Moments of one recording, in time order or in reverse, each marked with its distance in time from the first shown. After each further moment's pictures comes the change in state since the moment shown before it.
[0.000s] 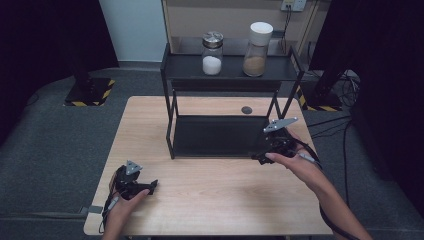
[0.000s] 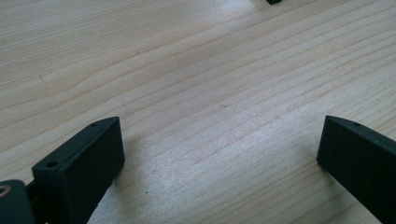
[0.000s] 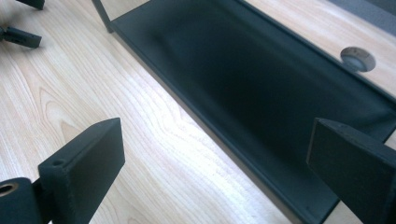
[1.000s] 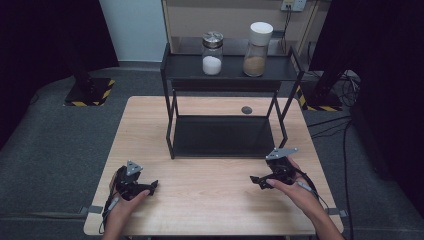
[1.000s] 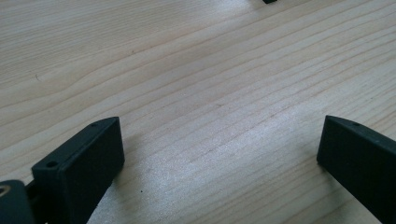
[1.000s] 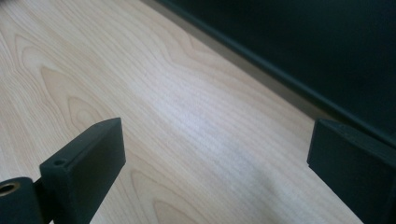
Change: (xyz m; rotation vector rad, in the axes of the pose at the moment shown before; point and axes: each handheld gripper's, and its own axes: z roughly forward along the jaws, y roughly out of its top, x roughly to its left) left arm -0.001 0.000 0.000 0.001 -0.004 0.004; right arm 0.016 -0.086 0.035 0.014 0.012 0.092
